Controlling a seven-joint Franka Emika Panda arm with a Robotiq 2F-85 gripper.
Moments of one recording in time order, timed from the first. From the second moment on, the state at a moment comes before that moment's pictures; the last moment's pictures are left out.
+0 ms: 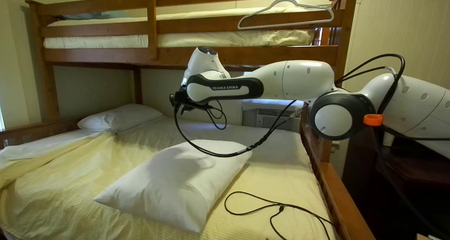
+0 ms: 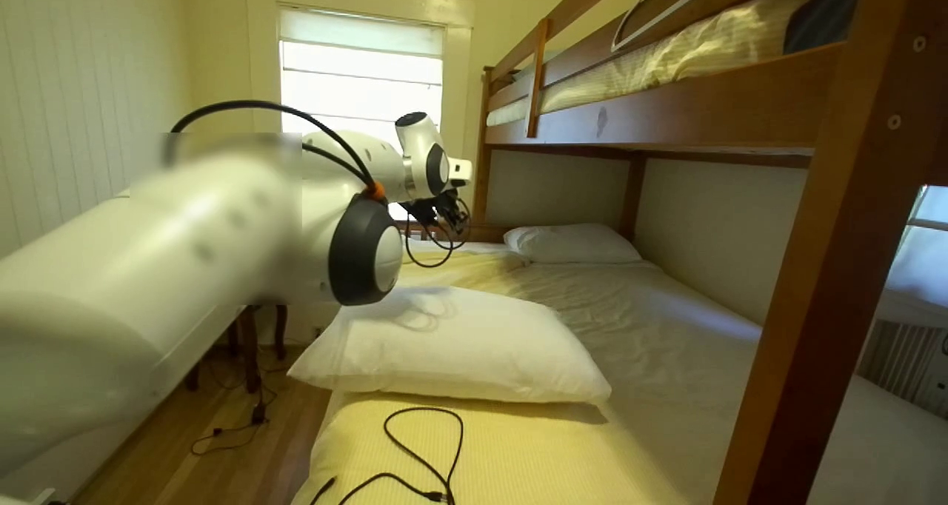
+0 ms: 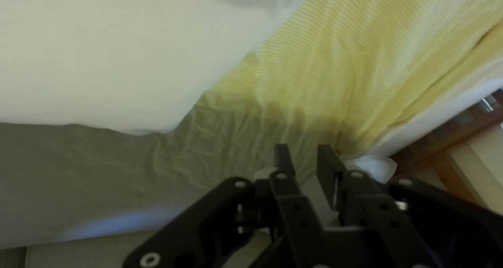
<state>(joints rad) 0.20 1.12 -0.04 -0.49 -0.25 2.33 0.84</state>
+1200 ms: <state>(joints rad) 0.11 1.22 -0.10 -0.46 -0.09 1.79 1.29</state>
